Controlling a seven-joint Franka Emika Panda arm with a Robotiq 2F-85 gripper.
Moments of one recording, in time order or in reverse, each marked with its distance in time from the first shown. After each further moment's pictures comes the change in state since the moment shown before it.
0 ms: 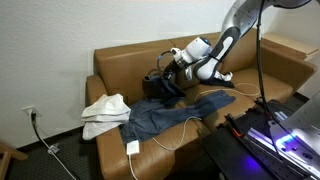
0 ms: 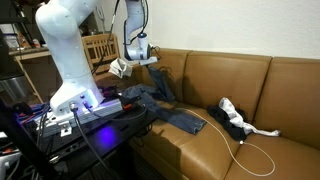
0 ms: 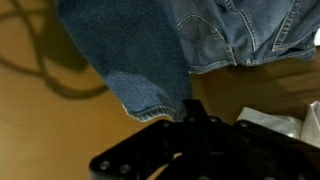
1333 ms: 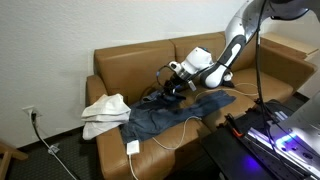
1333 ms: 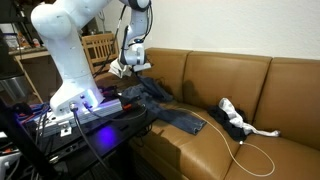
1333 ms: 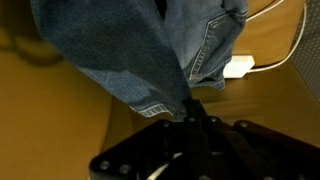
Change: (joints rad) arm -0.164 0.129 0.176 -0.054 -0.260 -0.142 -0.065
